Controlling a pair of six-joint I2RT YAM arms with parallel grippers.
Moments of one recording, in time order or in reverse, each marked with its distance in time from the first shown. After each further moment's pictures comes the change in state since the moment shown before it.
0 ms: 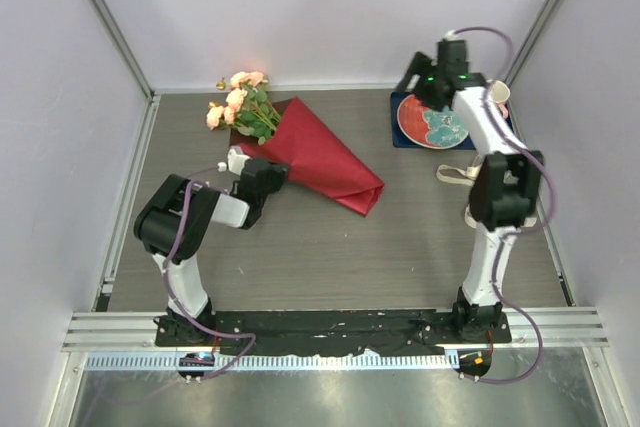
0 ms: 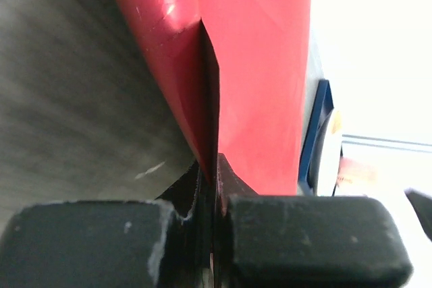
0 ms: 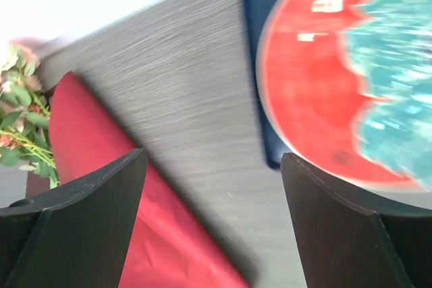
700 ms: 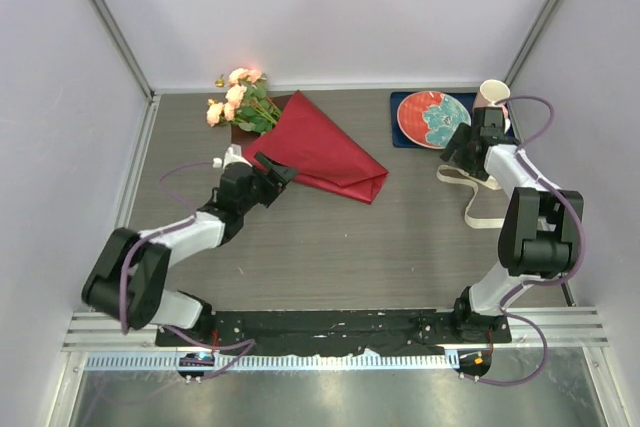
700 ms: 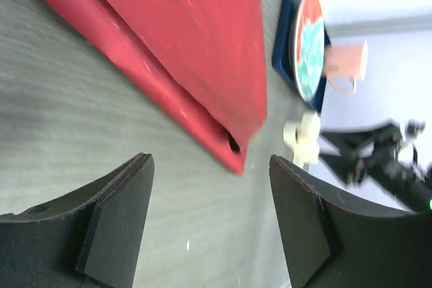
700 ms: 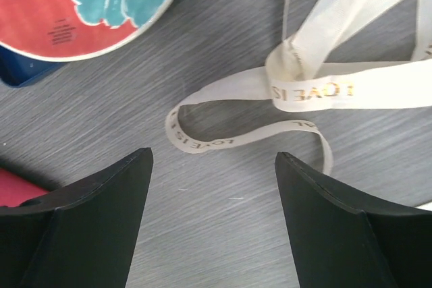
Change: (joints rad) left arm -0.010 -0.367 -0.096 -0.259 0.202 0.118; right arm -0.245 -0.501 -0.845 0.108 0.248 -0.087
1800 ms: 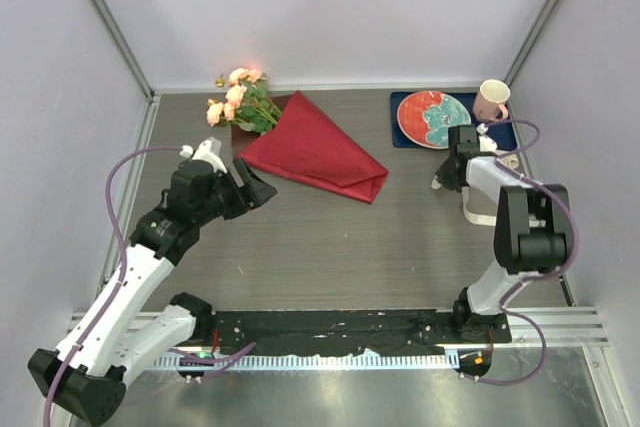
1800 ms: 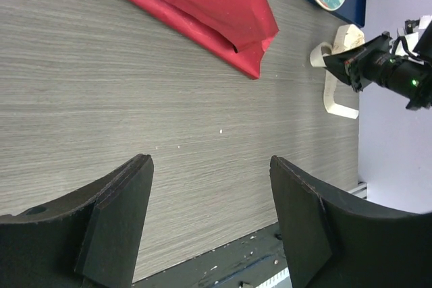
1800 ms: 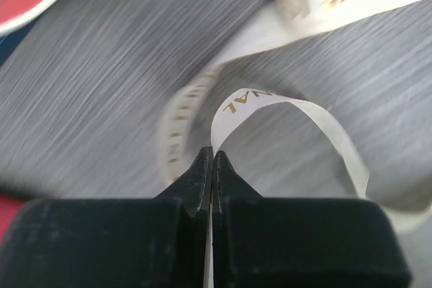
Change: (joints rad) left arm -0.003 -0.622 0.289 -1.034 0.121 0.374; right arm 0.086 0.090 -0.119 0.114 0.124 0.299
